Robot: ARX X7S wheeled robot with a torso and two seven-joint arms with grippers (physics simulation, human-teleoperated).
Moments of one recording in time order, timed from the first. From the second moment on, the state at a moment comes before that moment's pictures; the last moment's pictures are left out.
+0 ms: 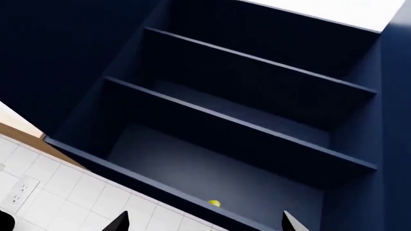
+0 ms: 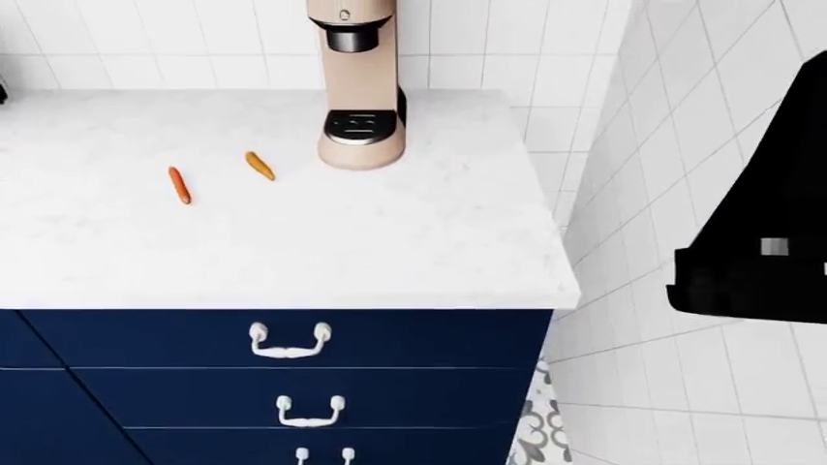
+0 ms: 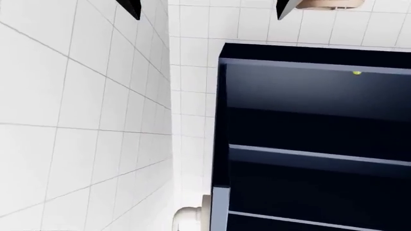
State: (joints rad) left arm -0.95 -1.17 0.63 1.00 -0.98 0.17 -1.39; right arm 2.00 1.30 -2.14 -1.04 0.70 -0.20 1.56
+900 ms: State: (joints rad) left arm -0.92 -1.18 0.62 0.98 -1.01 0.20 -1.38; right arm 1.93 1.28 -2.10 -1.02 0.71 -0.24 1.53
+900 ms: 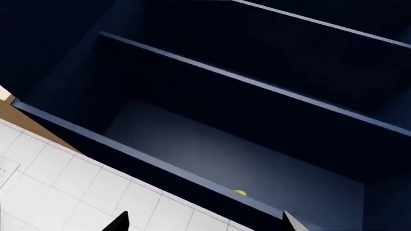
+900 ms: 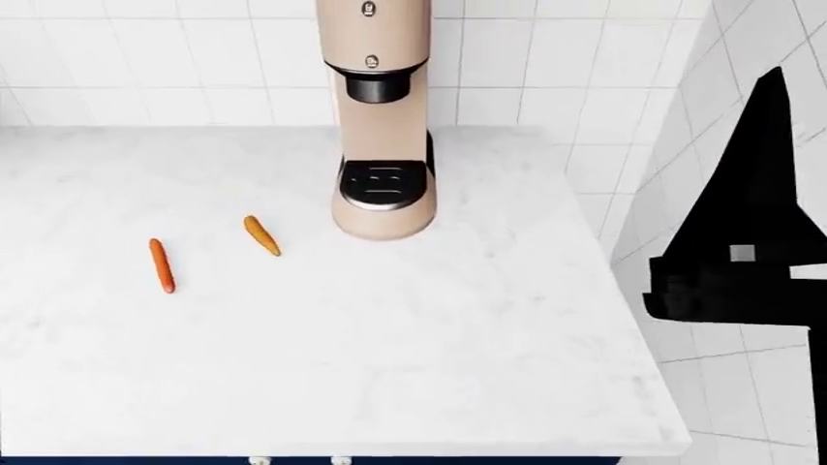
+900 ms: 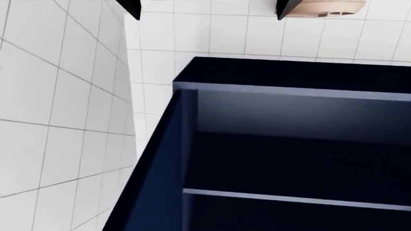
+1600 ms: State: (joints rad) left arm -0.91 -1.18 0.61 0.98 -1.00 0.21 -1.37; right arm 2.20 1.54 -2.24 -1.05 0.74 -0.20 1.47
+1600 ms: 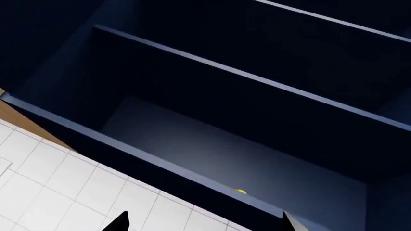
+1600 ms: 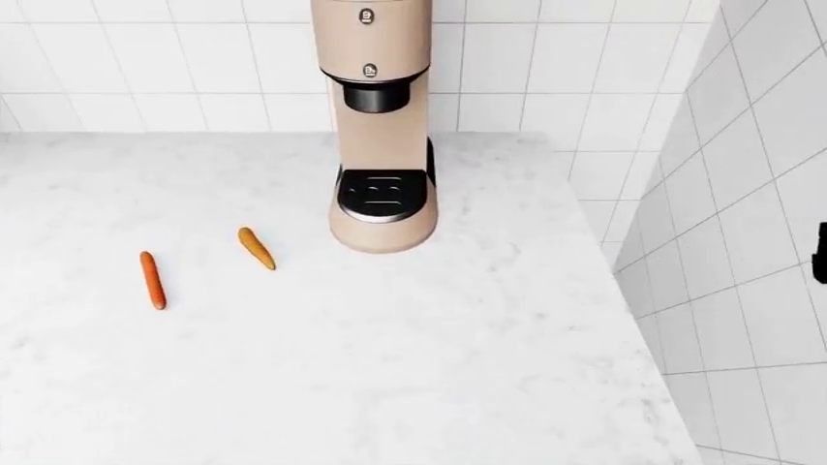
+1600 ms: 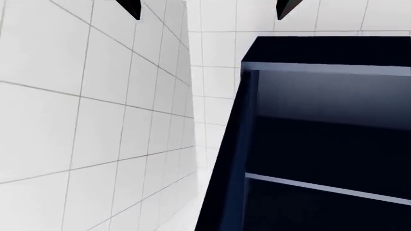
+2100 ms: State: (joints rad) left arm -0.91 -1.18 0.61 0.98 -1.01 0.20 -1.37; right arm 2.26 1.57 -2.13 -1.05 0.88 -0.11 1.53
